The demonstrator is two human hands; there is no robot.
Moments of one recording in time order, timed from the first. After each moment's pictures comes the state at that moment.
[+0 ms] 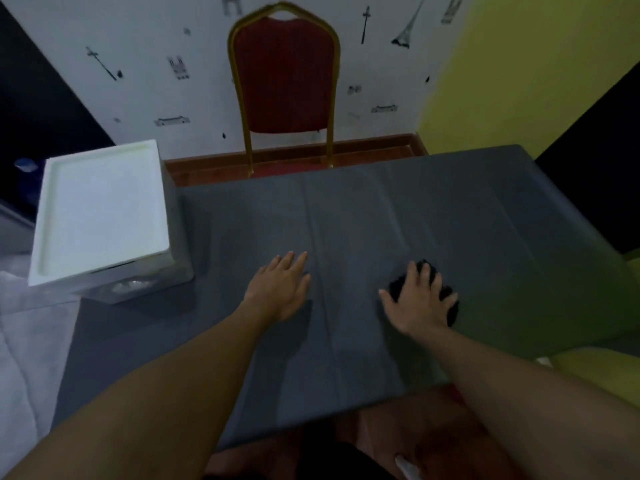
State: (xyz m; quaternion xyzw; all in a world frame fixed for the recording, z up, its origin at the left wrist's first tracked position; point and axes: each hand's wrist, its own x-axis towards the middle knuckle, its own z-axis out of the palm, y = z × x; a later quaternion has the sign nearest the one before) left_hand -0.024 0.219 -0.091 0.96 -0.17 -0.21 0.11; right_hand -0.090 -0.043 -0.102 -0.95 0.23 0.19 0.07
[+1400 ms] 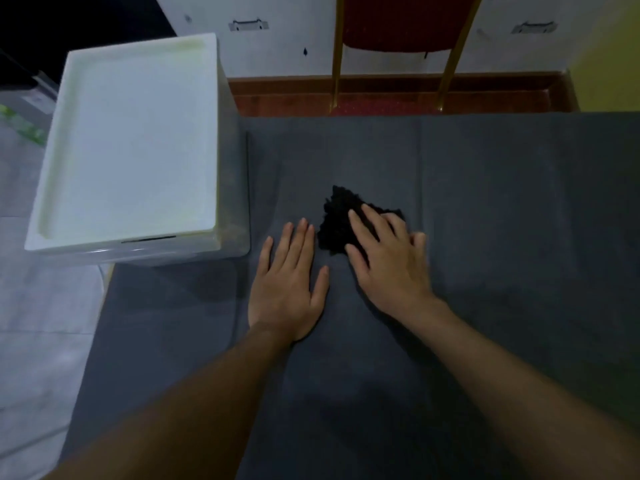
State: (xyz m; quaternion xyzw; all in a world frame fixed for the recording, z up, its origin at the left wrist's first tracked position) left_hand -0.018 0.313 -0.193 1.00 -0.03 -0.04 0.06; right_hand 0.035 0.130 -0.183 -0.99 -0.15 0.02 0.07
